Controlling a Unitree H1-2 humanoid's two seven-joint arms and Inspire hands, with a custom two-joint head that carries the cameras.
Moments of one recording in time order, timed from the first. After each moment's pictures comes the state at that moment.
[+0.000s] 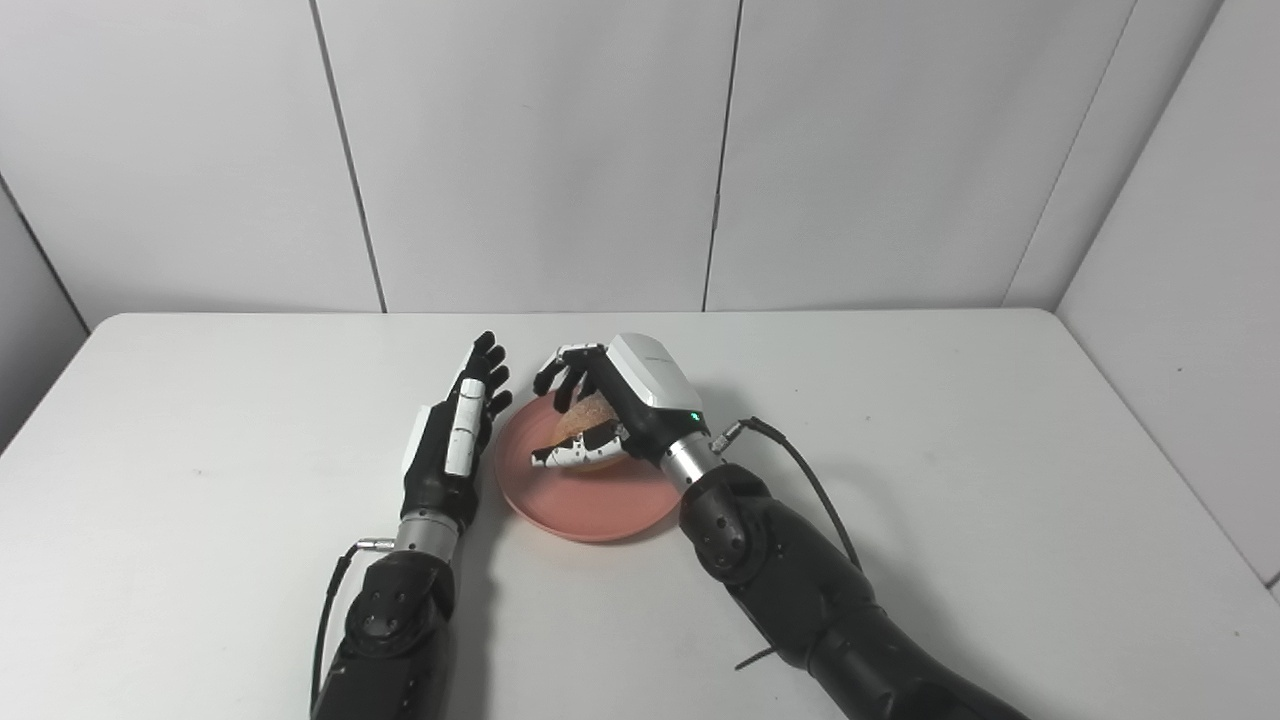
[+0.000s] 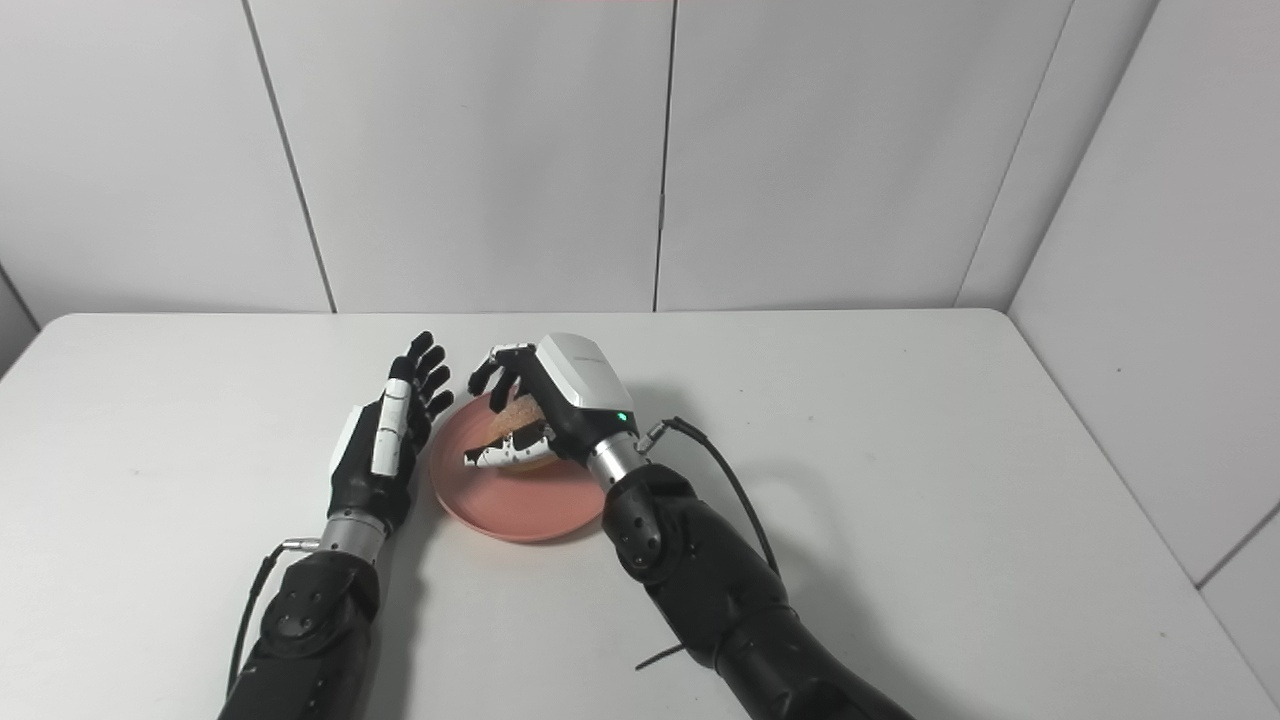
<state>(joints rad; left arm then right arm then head) -0.56 0.01 0.02 0.63 -0.08 -0.26 -0.08 -0.78 -0.03 0.37 0.77 -0.63 -0.25 -0.25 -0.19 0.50</state>
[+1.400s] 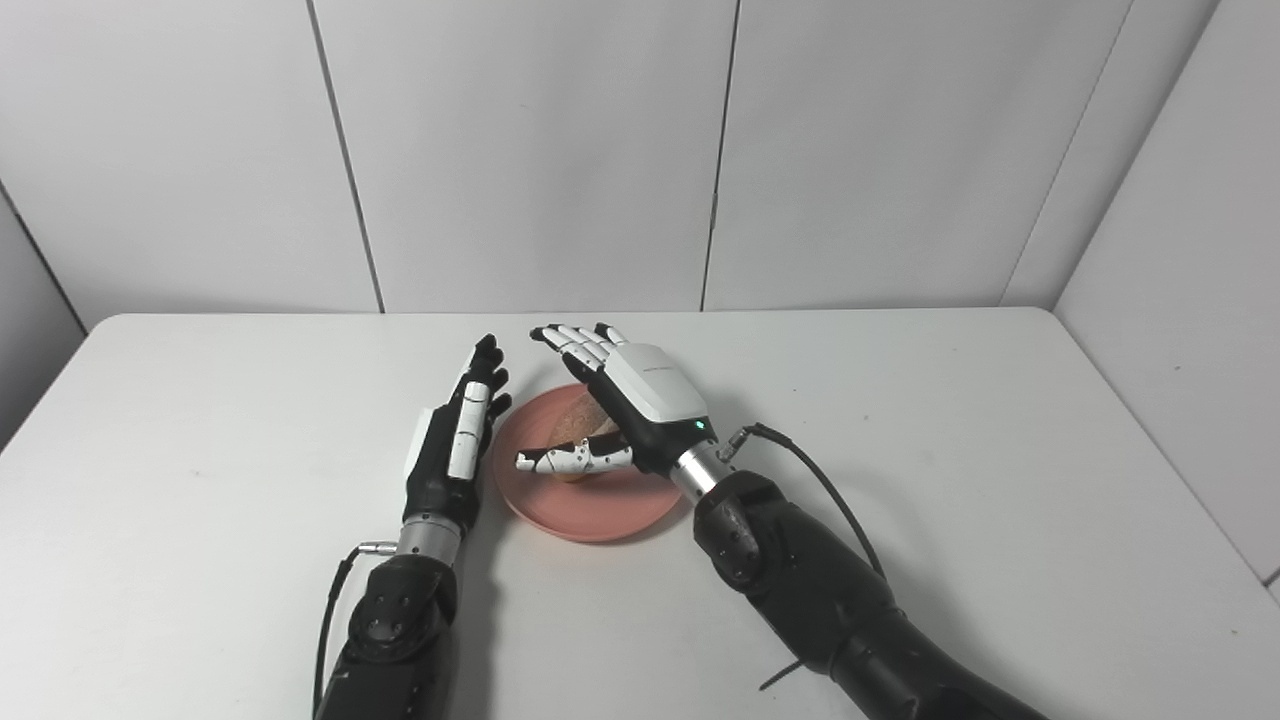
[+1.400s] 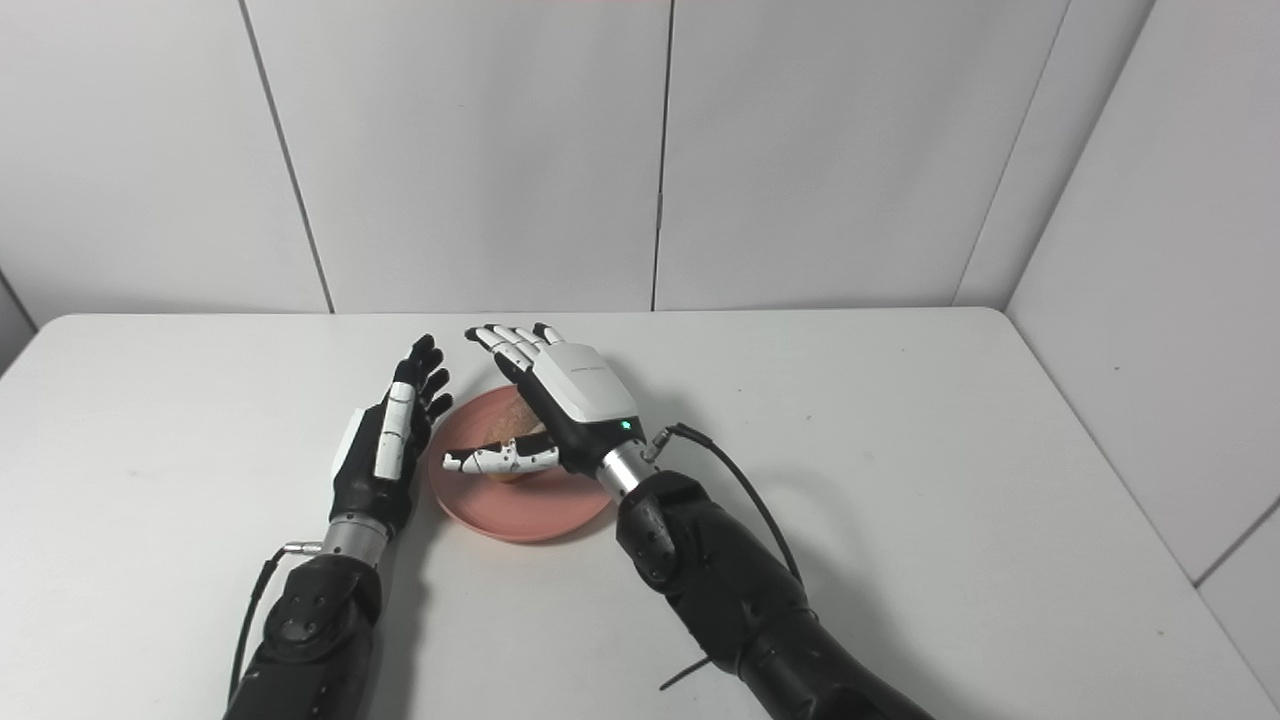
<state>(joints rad) -0.55 0.00 0.02 0.61 -0.06 -0.25 -0.06 -0.76 -0.08 0.43 0.72 -0.68 -0.28 -0.26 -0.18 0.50</state>
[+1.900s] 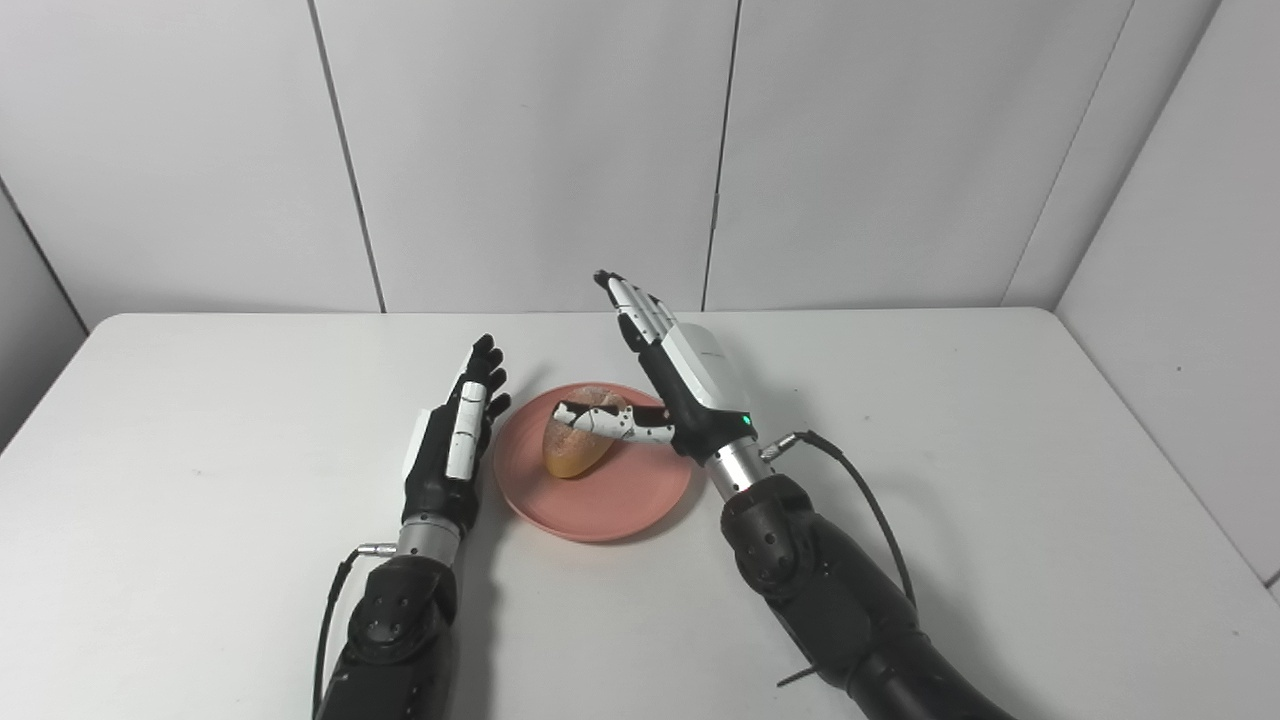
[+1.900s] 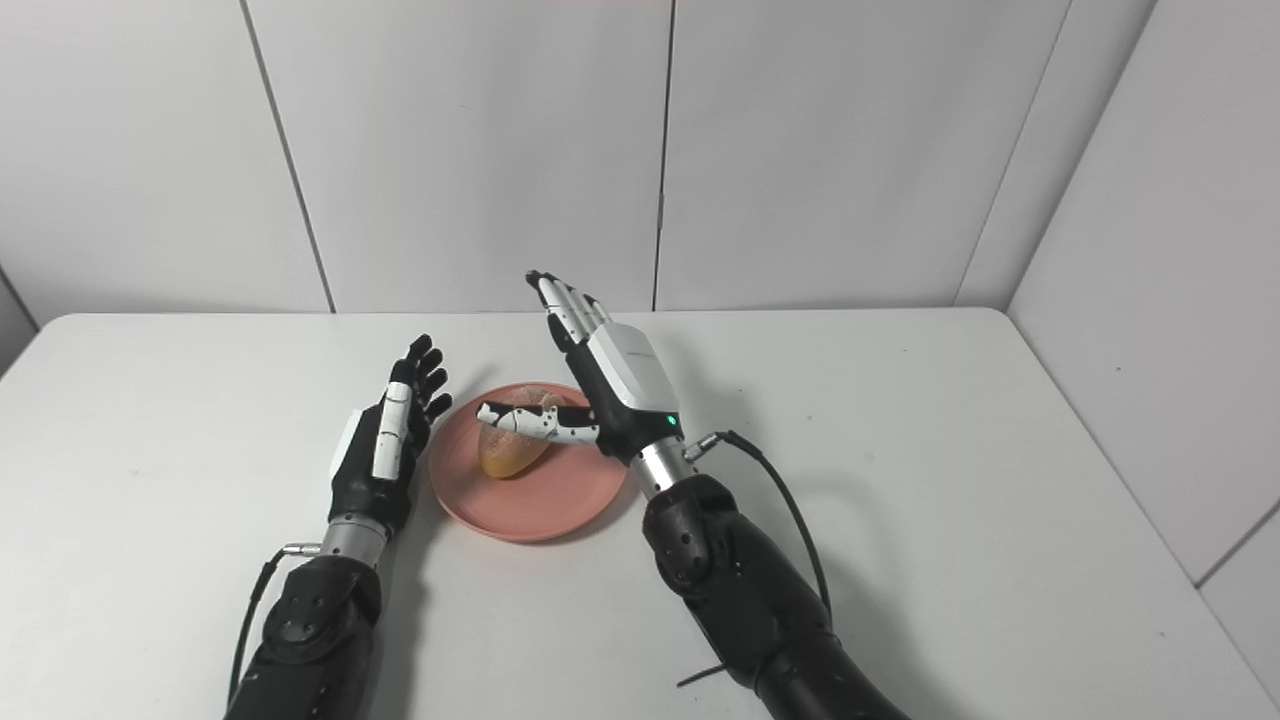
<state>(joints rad) -0.54 0.00 0.02 0.61 -0.07 -0.25 -0.06 -0.69 -0.08 0.28 0.64 -0.56 -0.33 -0.33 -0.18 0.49</state>
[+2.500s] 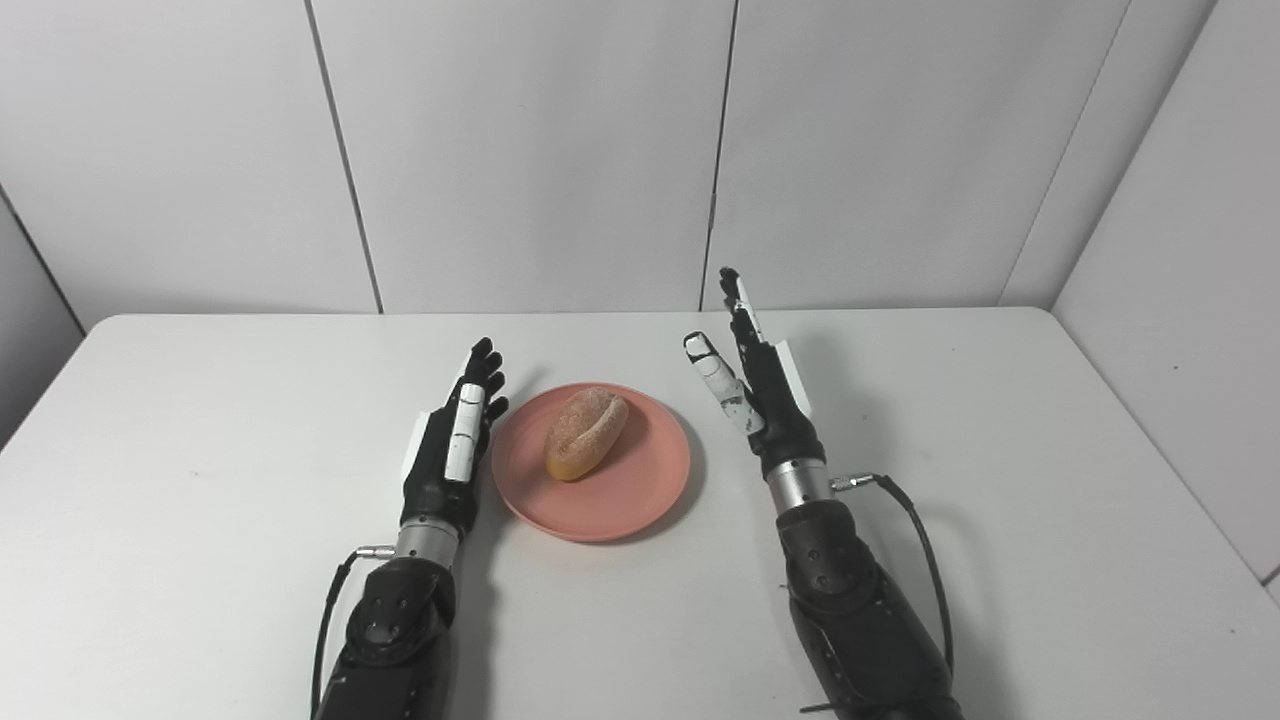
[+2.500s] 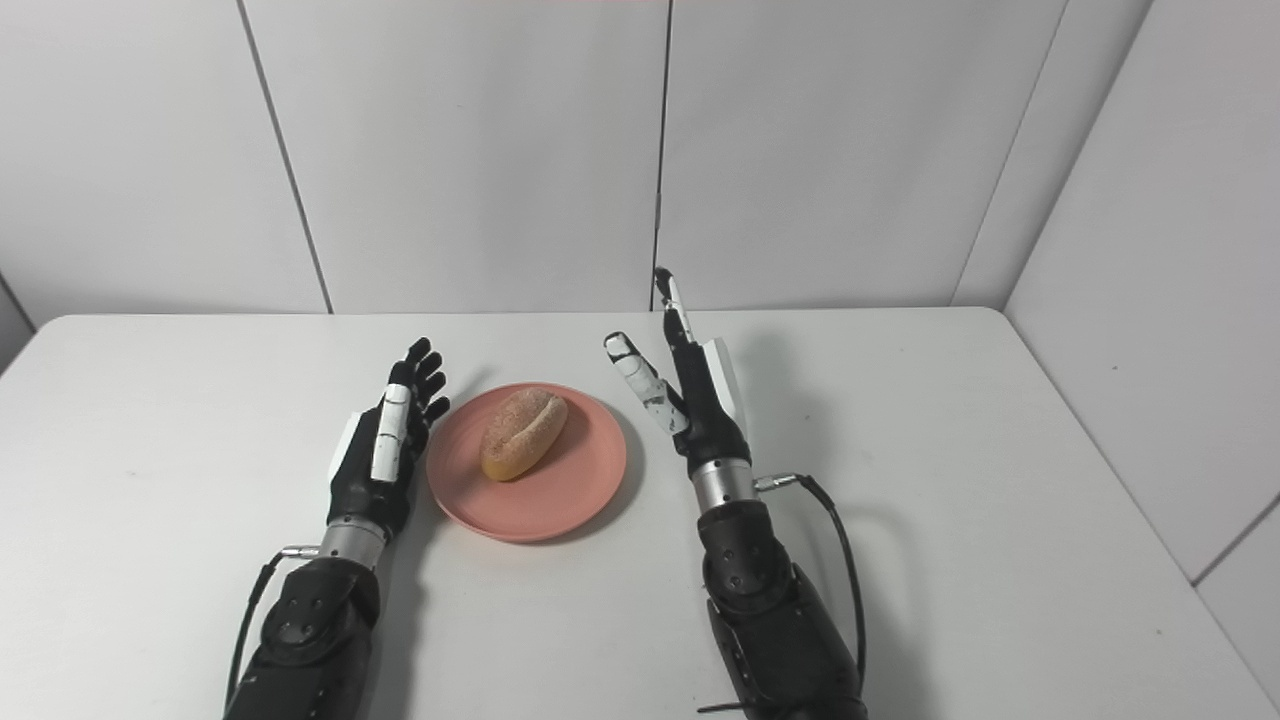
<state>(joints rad) -0.54 0.00 0.02 0.59 -0.06 -0.23 -0.06 -0.56 -0.02 0.06 0.47 -0.20 -0.22 -0.19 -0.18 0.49</state>
